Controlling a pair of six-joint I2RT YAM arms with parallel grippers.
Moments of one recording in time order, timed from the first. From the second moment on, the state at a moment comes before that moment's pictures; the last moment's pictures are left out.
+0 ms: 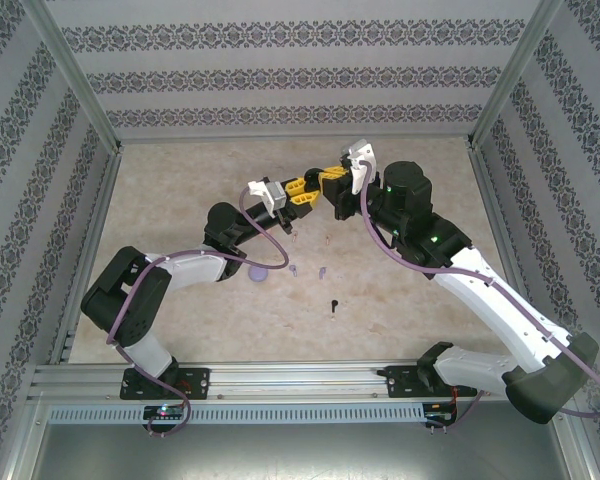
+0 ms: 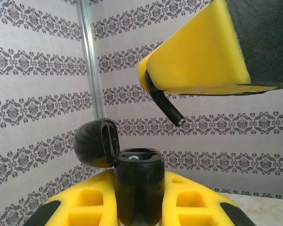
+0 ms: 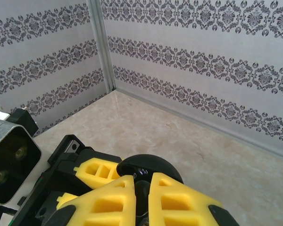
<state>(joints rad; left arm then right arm) -0.56 1.66 0.83 1.24 0.53 -0.06 0.61 1.15 1.17 -0.20 -0.14 0.07</state>
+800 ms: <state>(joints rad) -0.57 1.66 0.84 1.24 0.55 -0.08 0.61 1.19 1.16 -0.15 -0.15 0.10</state>
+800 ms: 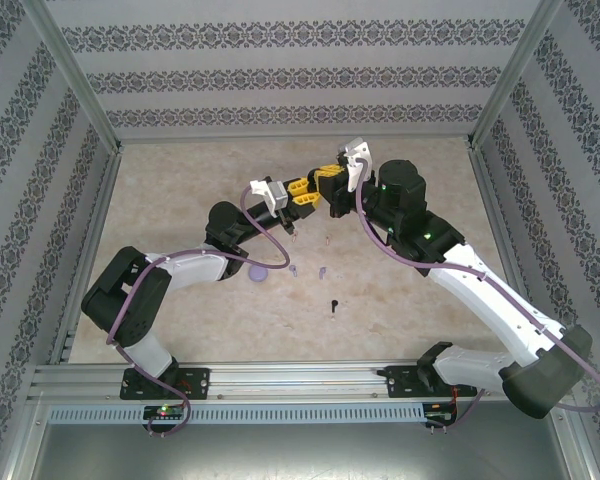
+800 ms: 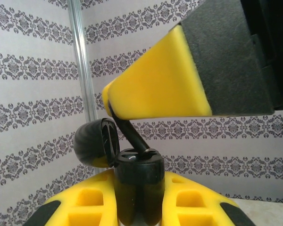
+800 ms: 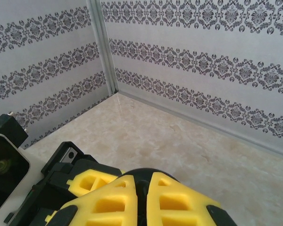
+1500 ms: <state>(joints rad) -0.58 1.66 0.84 1.23 0.55 -0.08 0.60 1.15 1.11 -0.12 -0.15 0.10</state>
